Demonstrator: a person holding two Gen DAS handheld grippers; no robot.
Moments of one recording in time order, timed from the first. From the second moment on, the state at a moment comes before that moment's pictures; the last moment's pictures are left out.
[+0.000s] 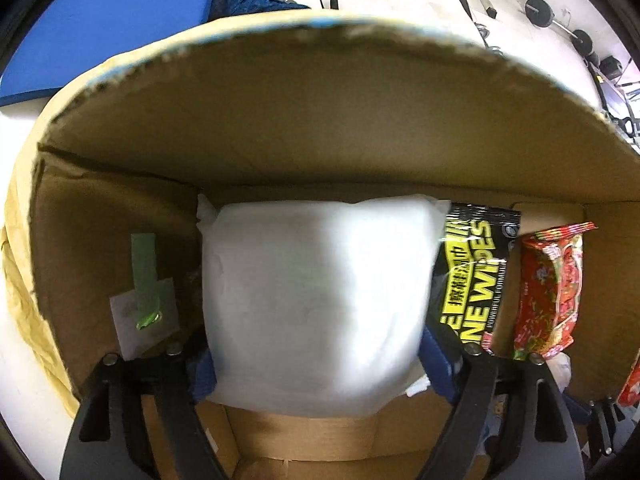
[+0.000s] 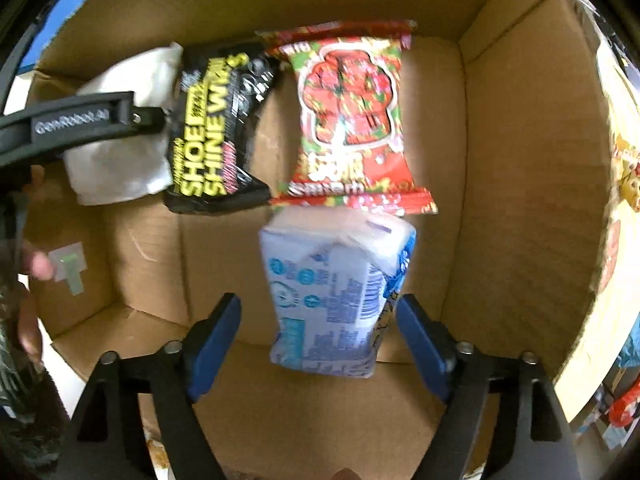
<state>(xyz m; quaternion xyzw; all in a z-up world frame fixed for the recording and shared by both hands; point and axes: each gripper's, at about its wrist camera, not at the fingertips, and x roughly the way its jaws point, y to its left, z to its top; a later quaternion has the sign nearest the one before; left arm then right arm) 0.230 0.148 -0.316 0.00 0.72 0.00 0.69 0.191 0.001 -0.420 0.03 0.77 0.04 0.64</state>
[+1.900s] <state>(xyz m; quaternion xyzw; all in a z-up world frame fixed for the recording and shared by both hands) 0.093 -0.038 -0.084 0.05 0.55 -0.09 0.83 0.070 -0.242 -0.241 0.12 0.64 -0.03 0.76</state>
